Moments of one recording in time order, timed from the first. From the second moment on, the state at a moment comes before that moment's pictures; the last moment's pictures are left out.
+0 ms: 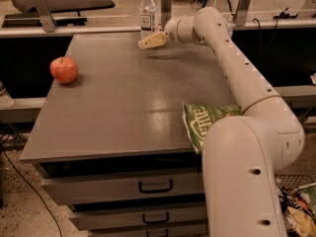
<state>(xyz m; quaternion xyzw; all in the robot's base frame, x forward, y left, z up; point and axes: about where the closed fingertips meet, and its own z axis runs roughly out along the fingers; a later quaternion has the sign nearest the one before) 0.925 -0.024 0.885 -0.37 0.72 0.15 0.57</state>
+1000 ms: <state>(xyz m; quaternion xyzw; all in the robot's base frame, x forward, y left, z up) 0.927 -0.009 0.892 -0.38 0.74 0.14 0.54</state>
